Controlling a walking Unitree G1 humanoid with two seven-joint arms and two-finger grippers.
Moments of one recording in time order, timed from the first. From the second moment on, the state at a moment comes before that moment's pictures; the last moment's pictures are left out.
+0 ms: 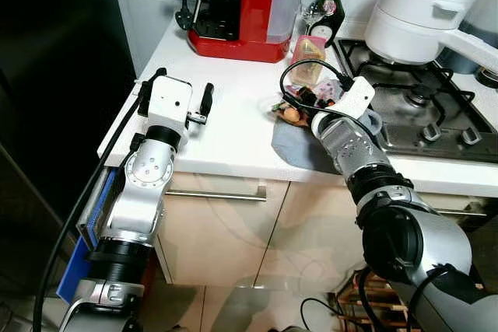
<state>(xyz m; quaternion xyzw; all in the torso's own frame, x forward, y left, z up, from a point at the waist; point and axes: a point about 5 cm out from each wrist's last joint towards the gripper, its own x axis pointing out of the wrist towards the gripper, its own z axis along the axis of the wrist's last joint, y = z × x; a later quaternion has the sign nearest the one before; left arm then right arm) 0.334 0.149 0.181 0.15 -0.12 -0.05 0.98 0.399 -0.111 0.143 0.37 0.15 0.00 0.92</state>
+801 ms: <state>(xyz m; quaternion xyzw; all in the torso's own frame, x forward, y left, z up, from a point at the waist) 0.345 0.159 0.201 0.16 -0.14 -0.07 0.97 0.398 -0.074 0.183 0.29 -0.02 0.11 0.95</state>
